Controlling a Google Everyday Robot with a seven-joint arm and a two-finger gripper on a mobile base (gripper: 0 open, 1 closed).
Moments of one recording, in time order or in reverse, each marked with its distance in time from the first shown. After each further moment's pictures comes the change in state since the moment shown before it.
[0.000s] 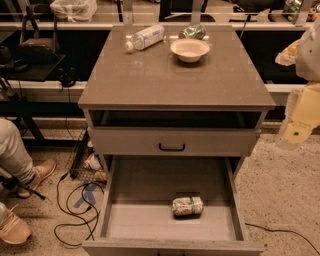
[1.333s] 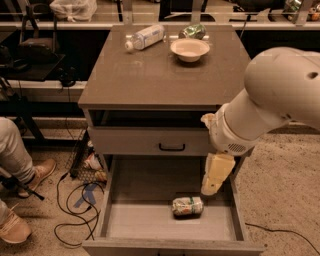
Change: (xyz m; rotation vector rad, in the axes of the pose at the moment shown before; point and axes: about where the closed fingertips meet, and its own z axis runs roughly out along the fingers) arm -0.069 0.056 0.175 -0.097 -0.159 -0.136
